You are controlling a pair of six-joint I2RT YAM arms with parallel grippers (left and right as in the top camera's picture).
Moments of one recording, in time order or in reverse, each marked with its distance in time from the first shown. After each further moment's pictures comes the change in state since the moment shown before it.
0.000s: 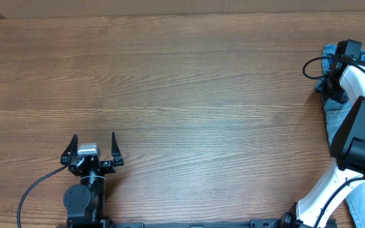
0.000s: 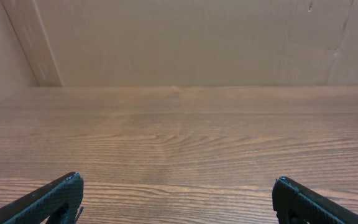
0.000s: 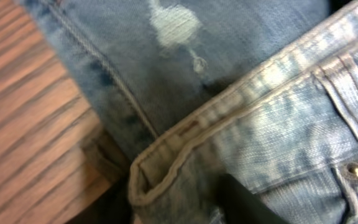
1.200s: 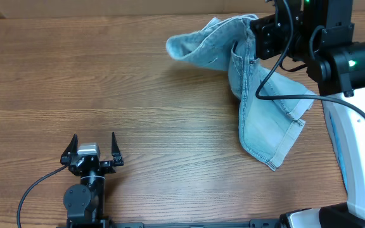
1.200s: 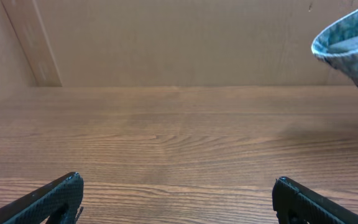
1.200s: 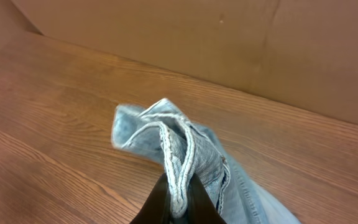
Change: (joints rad) left arm 0.000 0.000 0.000 0.000 0.000 0.000; right arm 0.556 -0.554 0.381 -0.260 -0.541 -0.312
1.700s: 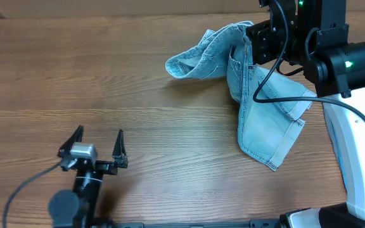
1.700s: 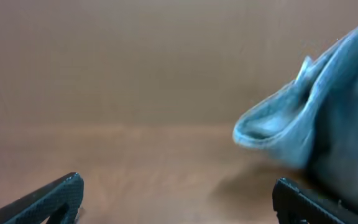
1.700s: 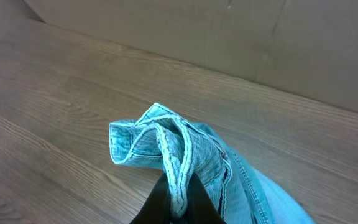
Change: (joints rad) left arm 0.000 0.113 0.288 -0.099 0.225 -0.107; right arm 0.016 0.000 0.000 -0.044 0.002 0.000
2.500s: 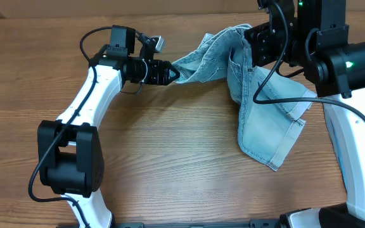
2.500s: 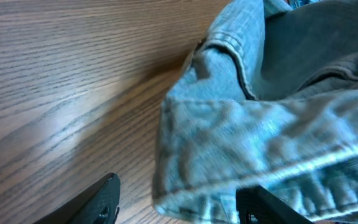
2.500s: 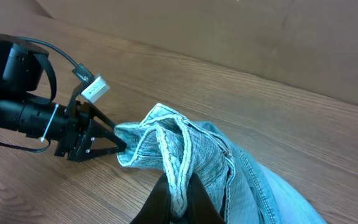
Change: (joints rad) left arm -0.212 1.833 1.213 -0.414 0.483 0.008; right arm 0.000 0.000 0.002 -0.024 -0.027 0.000
